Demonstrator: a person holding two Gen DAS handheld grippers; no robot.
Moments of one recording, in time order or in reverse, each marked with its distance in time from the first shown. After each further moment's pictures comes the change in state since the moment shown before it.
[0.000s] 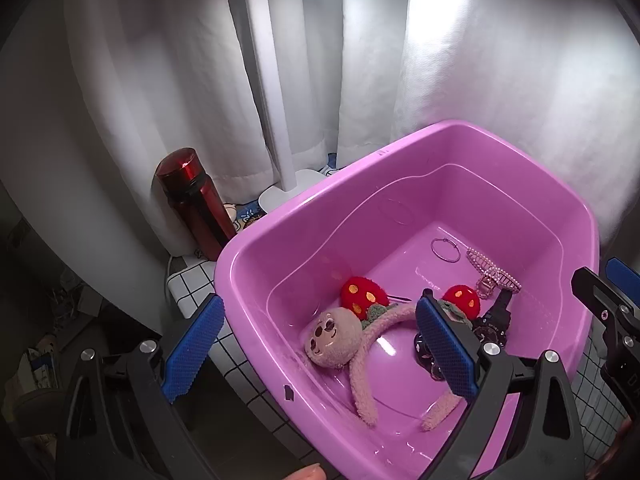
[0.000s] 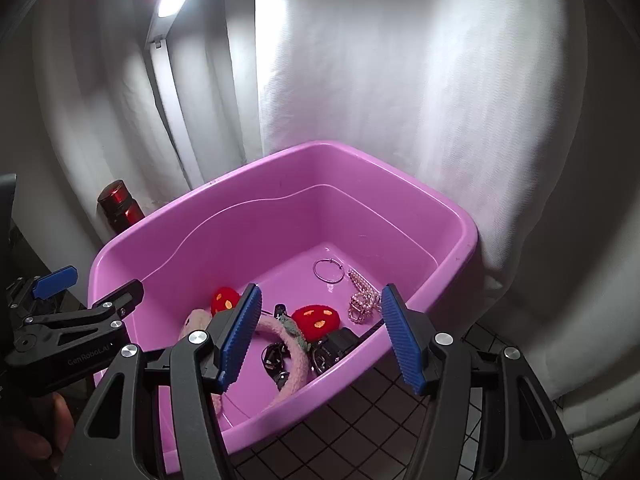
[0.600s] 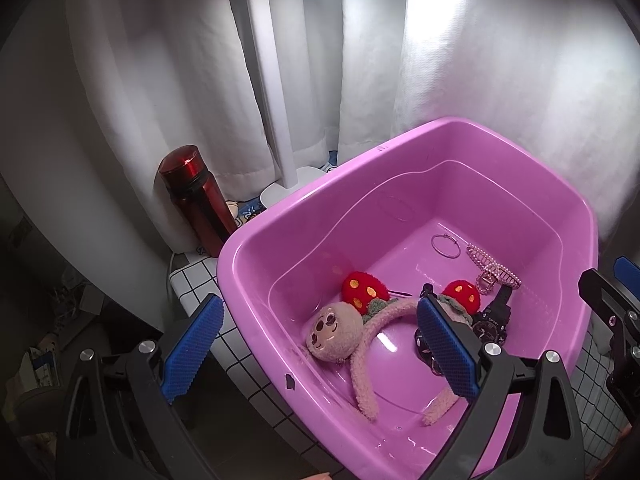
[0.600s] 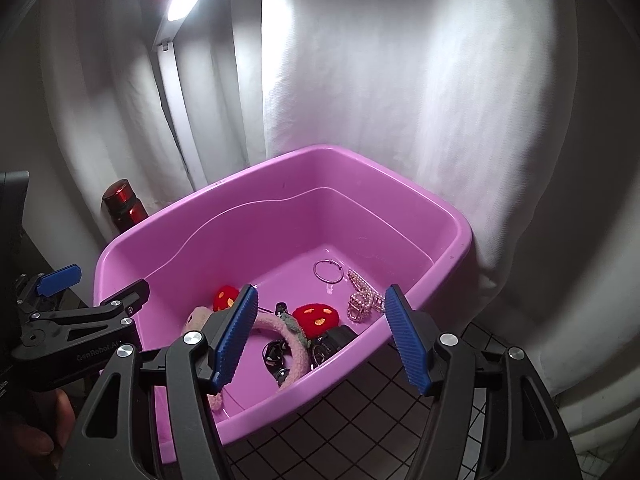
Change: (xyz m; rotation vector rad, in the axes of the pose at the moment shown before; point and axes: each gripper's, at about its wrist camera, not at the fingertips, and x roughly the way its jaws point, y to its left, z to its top) left arm -0.003 0.001 -0.004 0.004 0.005 0.003; right arm -0.009 0.002 -0.004 -0.020 -0.016 0.000
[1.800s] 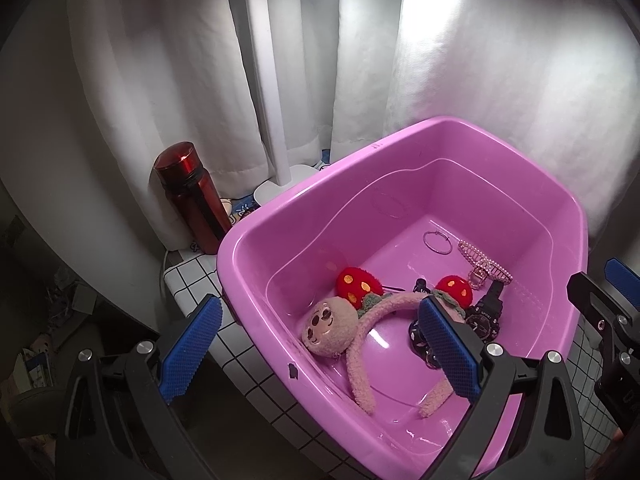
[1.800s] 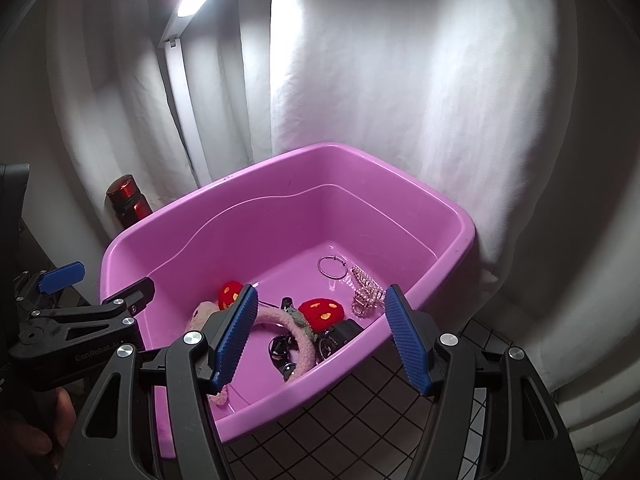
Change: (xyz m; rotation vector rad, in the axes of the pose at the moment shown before) left arm -0.003 0.006 -0.002 -0.002 0.010 -0.040; right arm -0.007 0.004 -0.003 -0.012 0.002 0.004
